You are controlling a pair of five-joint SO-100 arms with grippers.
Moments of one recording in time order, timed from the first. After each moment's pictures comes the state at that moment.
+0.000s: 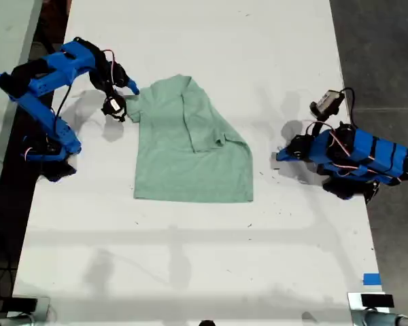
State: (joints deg) arm 0 -66.4 99.3 115.8 64.2 43.2; arm 1 21.3 200.8 174.6 79.9 -7.1
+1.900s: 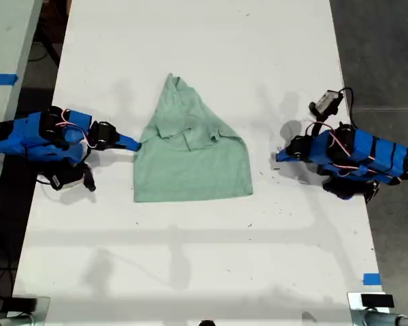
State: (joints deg) arm 0 -10.6 206.1 184.3 52.6 8.3; arm 1 20.5 200.8 174.6 79.9 -7.6
